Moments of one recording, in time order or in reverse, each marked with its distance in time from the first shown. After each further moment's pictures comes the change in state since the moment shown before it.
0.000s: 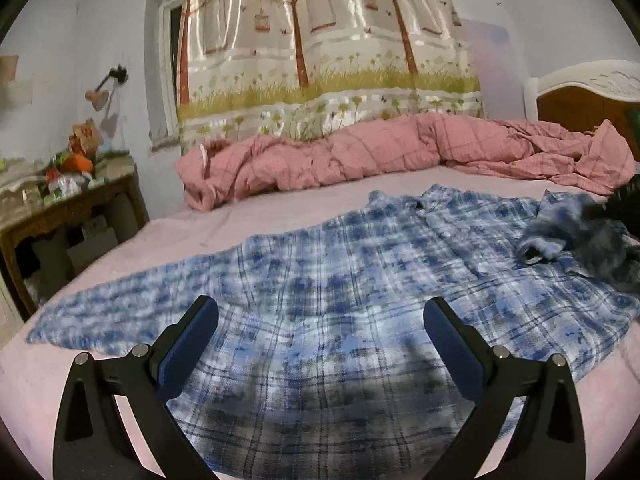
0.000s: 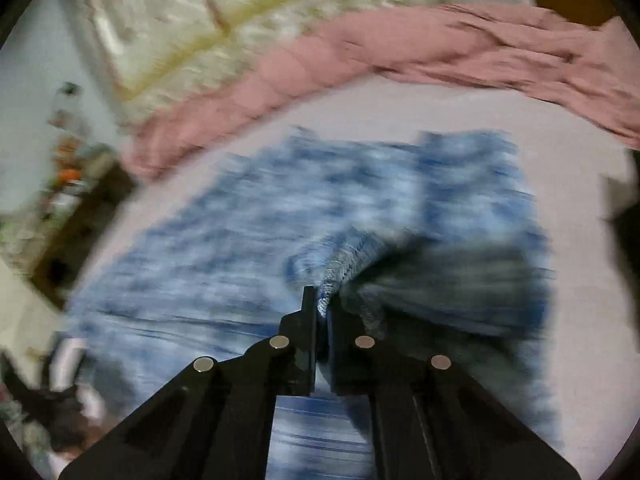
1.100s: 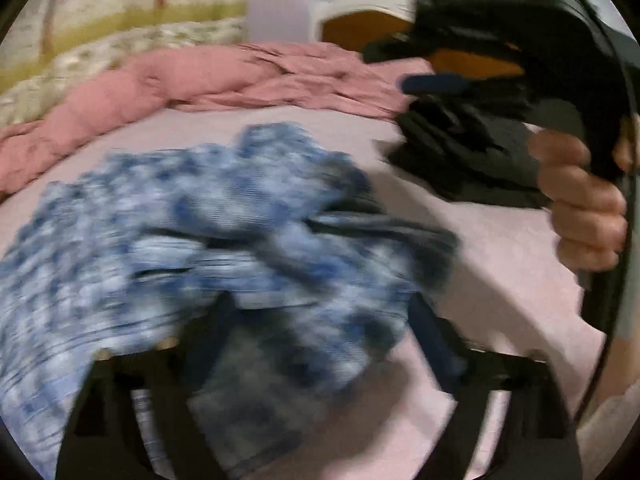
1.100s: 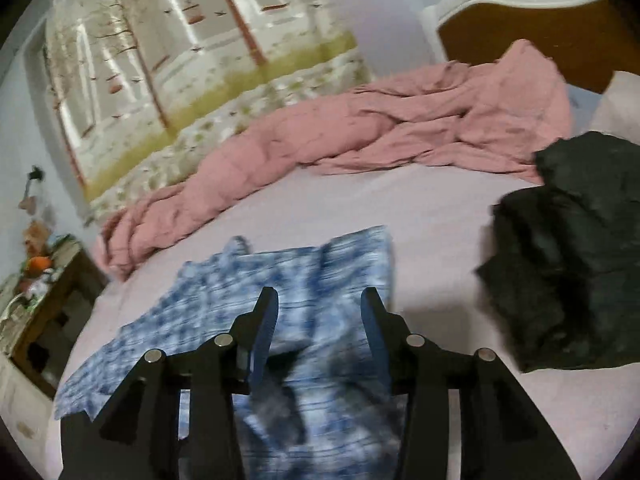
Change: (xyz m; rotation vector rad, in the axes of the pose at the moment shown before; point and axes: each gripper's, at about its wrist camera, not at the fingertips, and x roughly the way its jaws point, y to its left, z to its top) left arm 0.018 -0.260 0.045 0.223 0.299 -0.831; right arm -0.117 -0.059 0.026 0.183 -0.275 -0.288
